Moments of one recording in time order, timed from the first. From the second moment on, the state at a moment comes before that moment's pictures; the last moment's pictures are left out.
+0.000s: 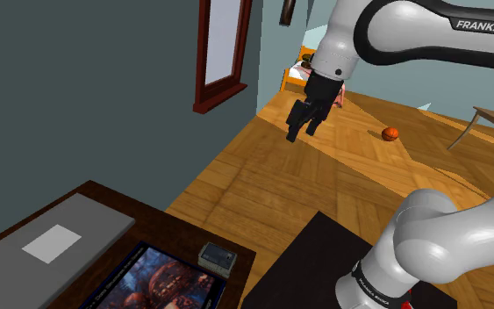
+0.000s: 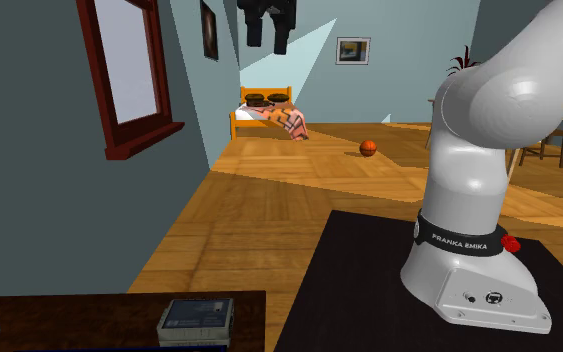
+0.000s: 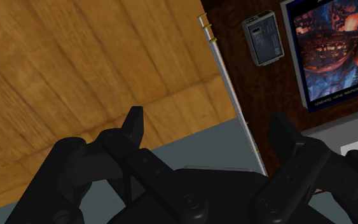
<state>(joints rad) 0.02 -0.78 0.04 -2.42 0.07 1.72 0.14</state>
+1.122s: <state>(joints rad) 0.13 -0.47 0.16 -2.64 0.11 2.22 0.10</state>
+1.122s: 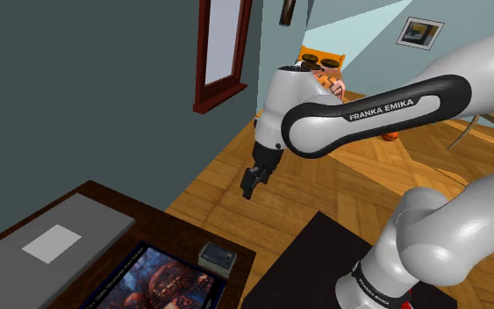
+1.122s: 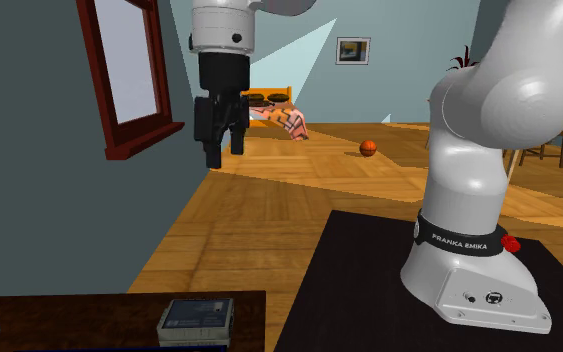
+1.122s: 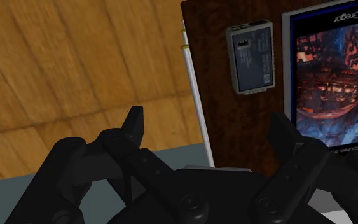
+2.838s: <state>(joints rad) 0.28 0.39 0.18 -2.48 -0.24 2.86 0.32</state>
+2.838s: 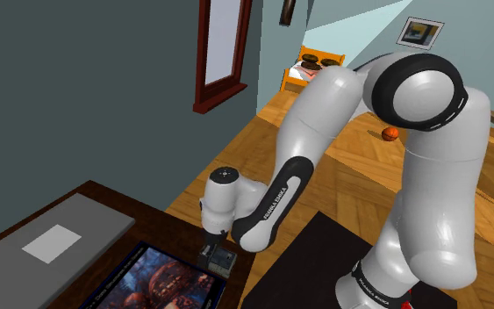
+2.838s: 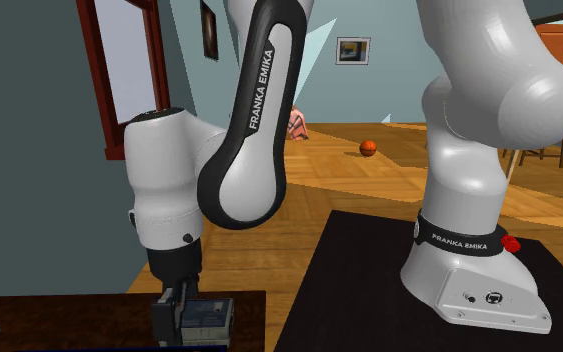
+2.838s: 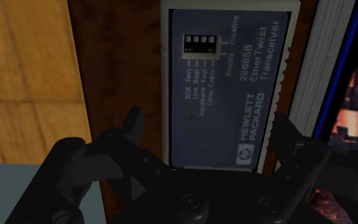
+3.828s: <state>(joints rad) 0.27 0.36 0.20 -2.48 -0.23 2.83 0.30</state>
